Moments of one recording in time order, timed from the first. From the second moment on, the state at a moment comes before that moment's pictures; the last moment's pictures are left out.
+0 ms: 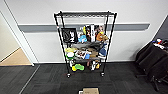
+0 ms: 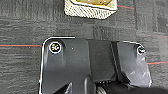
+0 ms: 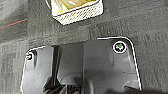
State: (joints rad) left arm 1.28 2.81 -2.42 -0.05 -0.08 -0.01; right arm -1.31 2.86 -2.50 0.05 0.13 0.01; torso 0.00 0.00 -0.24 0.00
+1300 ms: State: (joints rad) left arm 1.28 2.82 -2.42 -0.05 -0.08 -0.01; right arm -1.31 2.86 -2.51 0.05 0.13 0.01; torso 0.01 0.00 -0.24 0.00
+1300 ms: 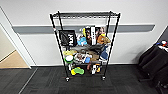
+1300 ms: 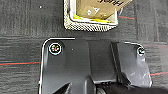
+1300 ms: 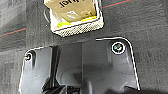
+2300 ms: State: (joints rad) left arm 1.30 2.81 -2.42 -0.08 -0.07 -0.01; right arm -1.34 2.87 -2.51 0.04 0.13 0.01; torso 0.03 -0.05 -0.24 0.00
